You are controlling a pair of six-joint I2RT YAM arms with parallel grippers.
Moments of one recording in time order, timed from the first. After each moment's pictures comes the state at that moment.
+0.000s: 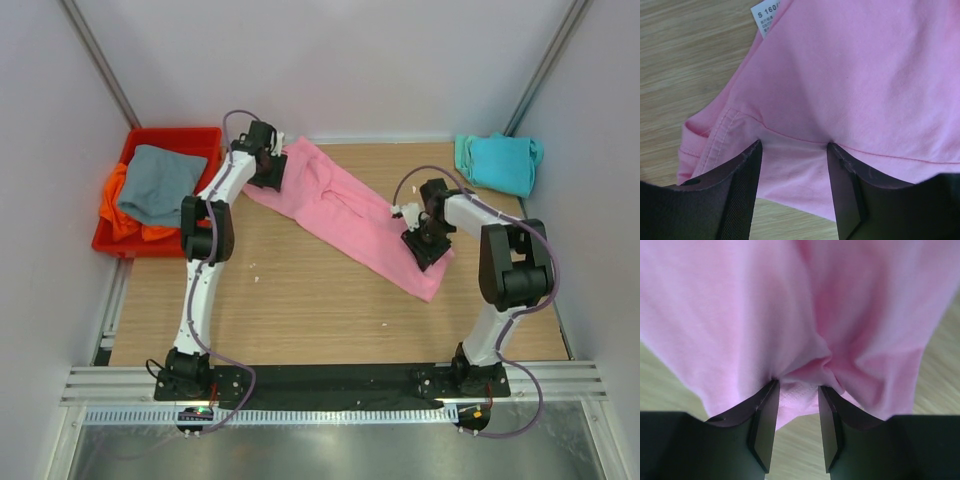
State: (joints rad) left arm -0.24 2.55 2.33 -0.80 0.02 0.01; right arm 0.12 1.82 1.18 -0.82 -0.12 -0.53
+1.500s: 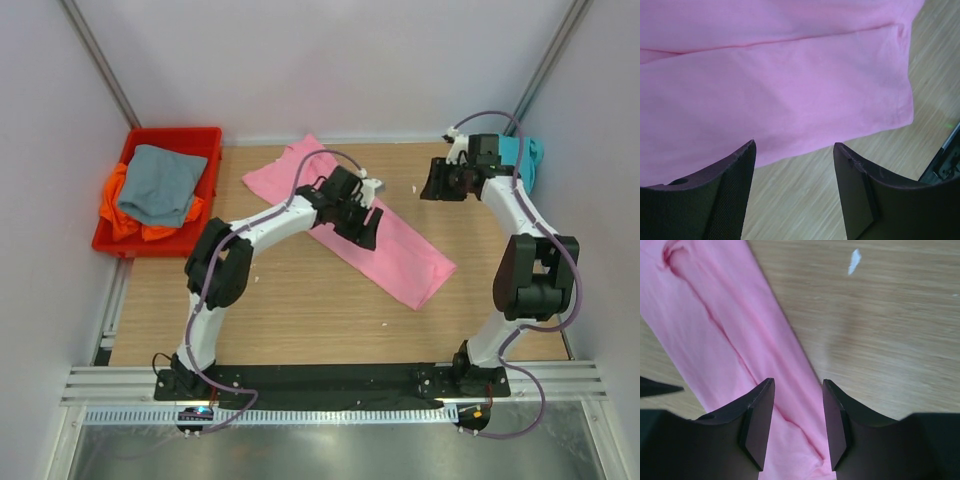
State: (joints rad) left arm -0.71 2.07 1.70 -0.49 0.38 -0.15; right arm -0.02 1.71 1.37 -0.54 -0.37 -0.02
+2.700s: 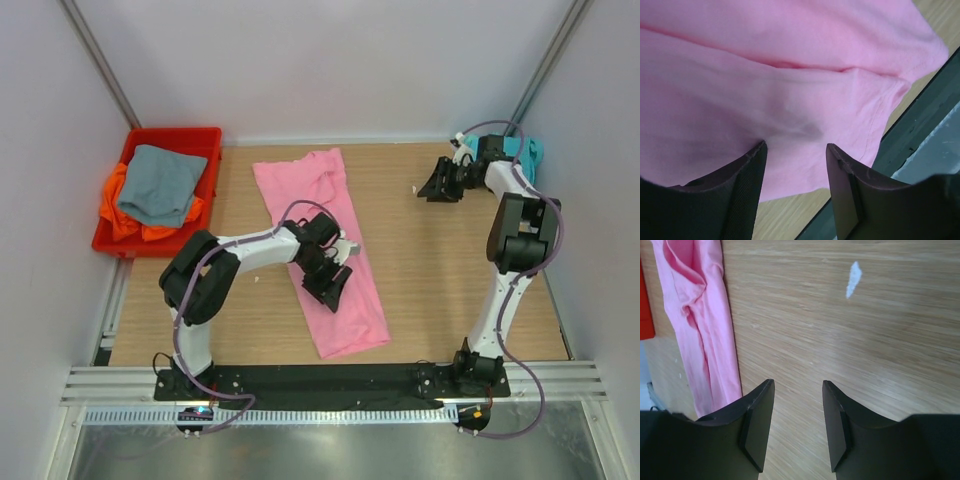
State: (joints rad) left arm -0.80 1.92 1.23 -0.61 0.50 -0.07; right arm -0.19 2.13 1.68 -0.61 -0.73 0.04
